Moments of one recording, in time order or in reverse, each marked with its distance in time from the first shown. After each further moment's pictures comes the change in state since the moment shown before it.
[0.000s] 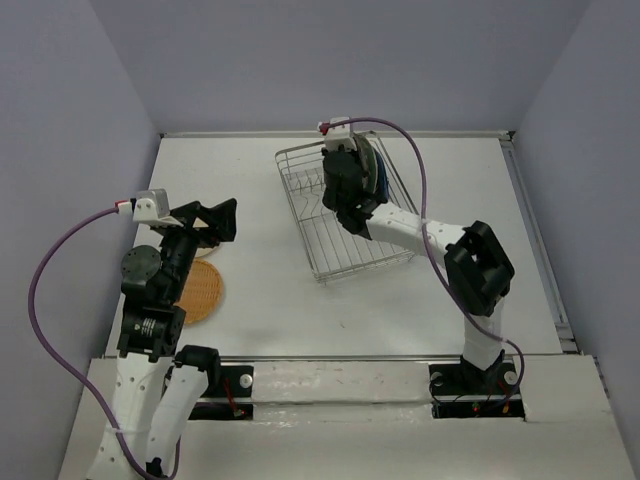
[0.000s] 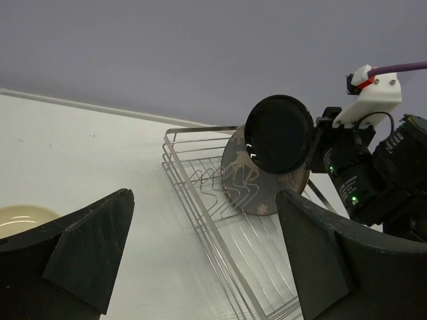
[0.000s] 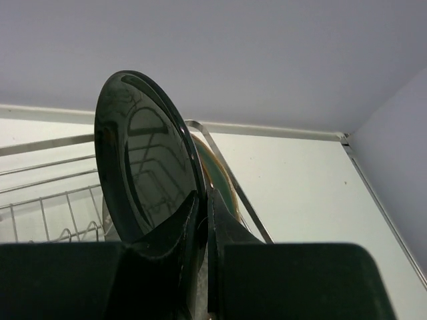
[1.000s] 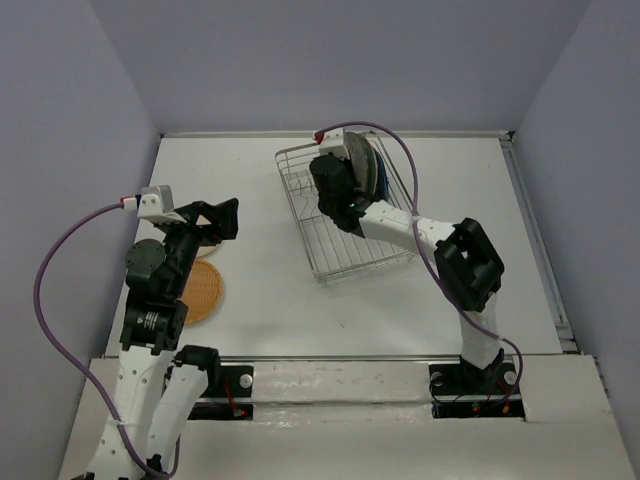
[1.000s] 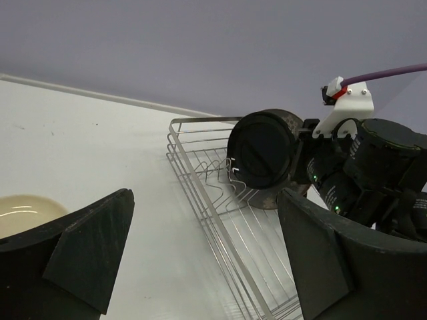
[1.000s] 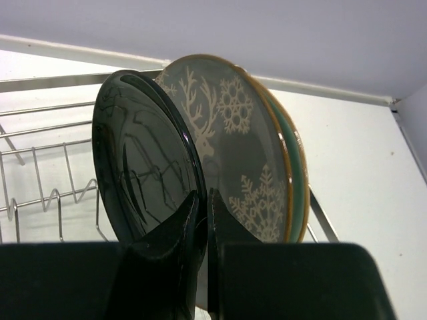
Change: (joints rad) left arm 0.003 0.034 -0.008 -0.004 -0.001 0.000; right arm -0.014 0.085 0.068 -0.286 -0.048 0.244
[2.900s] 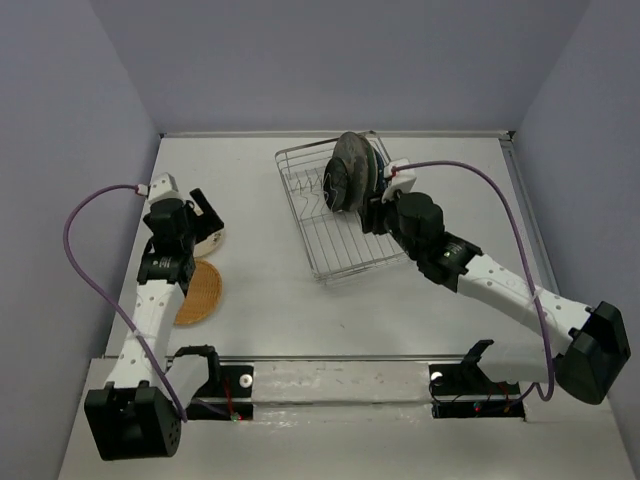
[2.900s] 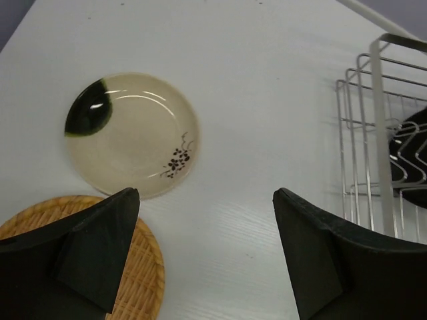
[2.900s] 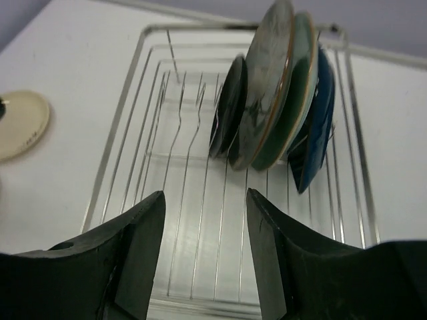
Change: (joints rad) left arm 0.122 0.360 -0.006 -0.130 -0.213 0.014; right arm -0.024 -0.776 -0.574 -0.129 -0.618 0.215
